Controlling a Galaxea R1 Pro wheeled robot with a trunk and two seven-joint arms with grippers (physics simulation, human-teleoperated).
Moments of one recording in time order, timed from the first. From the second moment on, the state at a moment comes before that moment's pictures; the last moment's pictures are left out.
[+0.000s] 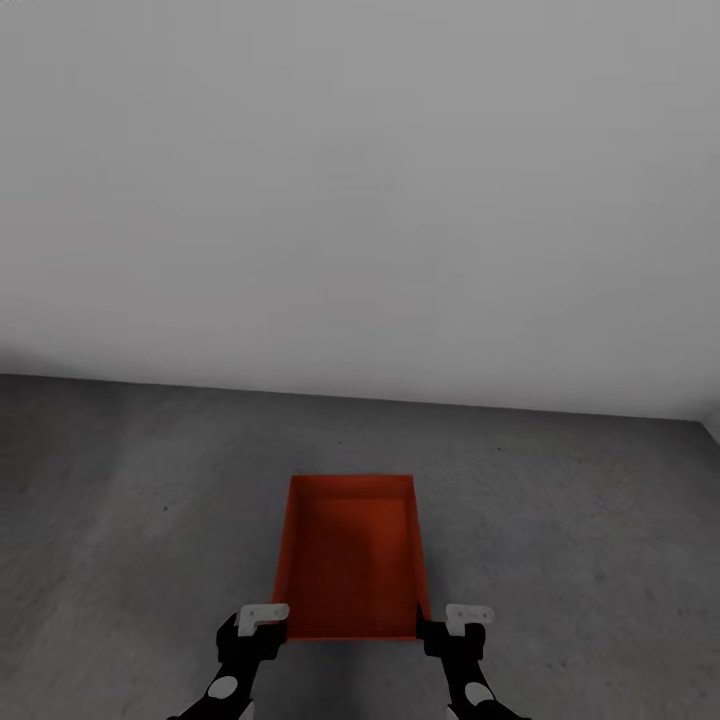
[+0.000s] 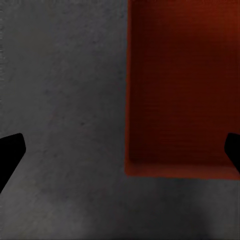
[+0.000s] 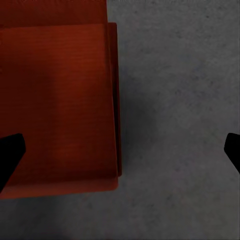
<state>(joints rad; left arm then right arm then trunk) -0.47 -0.08 -0.08 -0.25 0.01 -0.31 0.19 -0.50 0.14 0.11 -0.16 -0.05 -0.45 -0.21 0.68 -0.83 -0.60</state>
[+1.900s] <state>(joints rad) -0.47 -0.08 -0.07 -0.22 0.01 -0.35 0.19 -0.50 0.14 0.11 -0.16 -0.05 -0.47 -0.21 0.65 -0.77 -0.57</state>
